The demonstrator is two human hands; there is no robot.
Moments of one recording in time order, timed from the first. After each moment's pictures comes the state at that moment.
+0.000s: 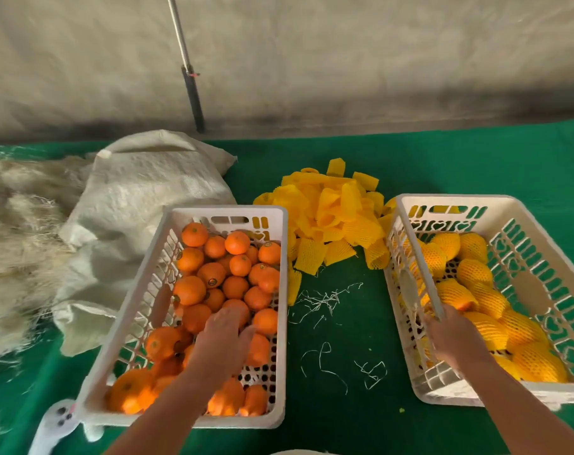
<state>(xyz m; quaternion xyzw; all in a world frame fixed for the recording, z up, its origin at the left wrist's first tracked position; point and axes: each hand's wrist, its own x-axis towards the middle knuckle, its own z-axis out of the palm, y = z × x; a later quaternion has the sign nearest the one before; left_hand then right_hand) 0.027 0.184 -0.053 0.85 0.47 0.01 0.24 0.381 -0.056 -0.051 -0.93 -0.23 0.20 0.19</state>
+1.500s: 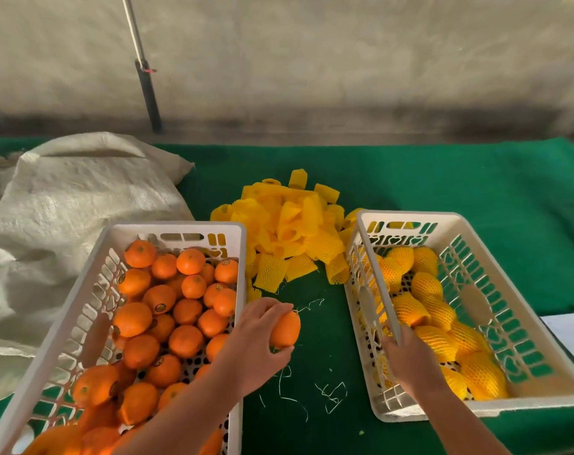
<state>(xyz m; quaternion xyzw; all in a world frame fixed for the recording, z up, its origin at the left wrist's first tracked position) 0.146 0.155 -0.028 0.90 0.24 0.14 0.33 0.378 -0.059 -0.049 -0.92 -0.17 0.19 0.28</state>
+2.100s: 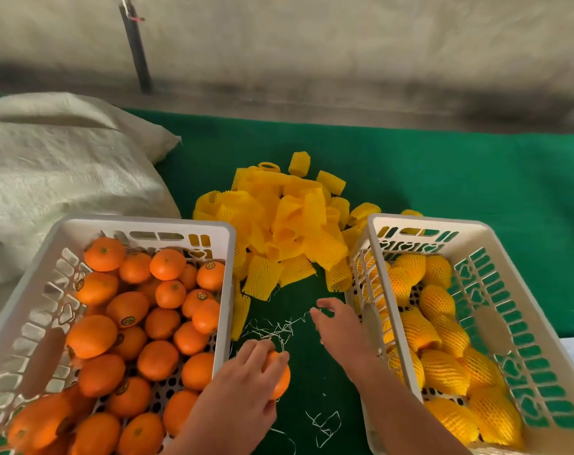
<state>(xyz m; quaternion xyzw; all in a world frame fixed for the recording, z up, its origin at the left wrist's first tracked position) 0.162 0.165 -0.051 0.97 0.15 0.00 0.17 0.386 0.097 -0.074 -0.87 -0.22 0.31 0.31</state>
